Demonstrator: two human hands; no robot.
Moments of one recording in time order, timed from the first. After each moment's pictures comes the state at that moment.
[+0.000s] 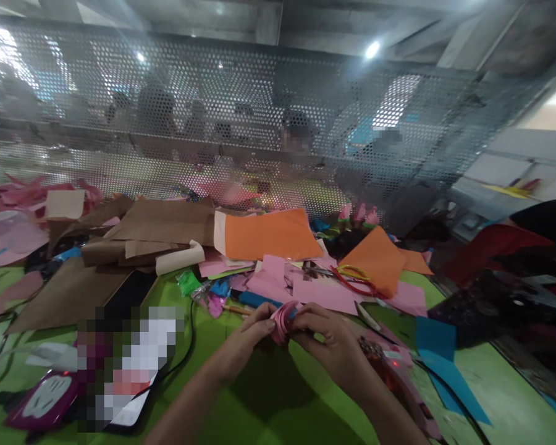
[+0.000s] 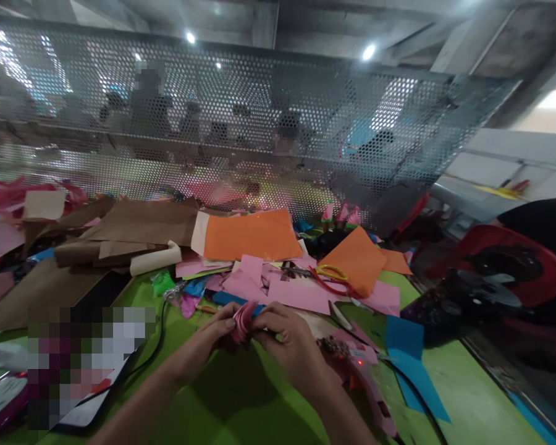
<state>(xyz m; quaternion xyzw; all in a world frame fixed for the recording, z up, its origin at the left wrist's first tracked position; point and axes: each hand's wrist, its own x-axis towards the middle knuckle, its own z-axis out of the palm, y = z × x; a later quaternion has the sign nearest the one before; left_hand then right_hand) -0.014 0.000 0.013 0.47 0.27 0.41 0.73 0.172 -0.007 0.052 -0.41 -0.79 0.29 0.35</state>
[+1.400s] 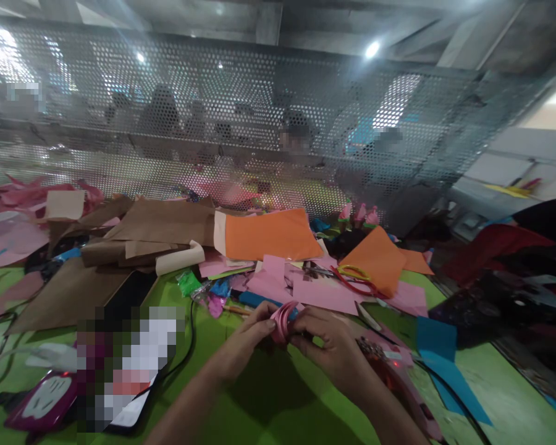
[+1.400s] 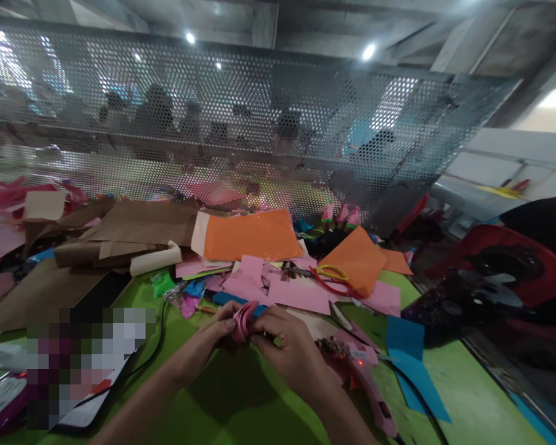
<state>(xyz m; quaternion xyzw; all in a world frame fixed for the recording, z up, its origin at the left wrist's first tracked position) -0.014 -0.002 0.015 0.47 0.25 0.43 0.73 0.170 -0.010 0.059 -0.41 -0.81 0.29 0.32</state>
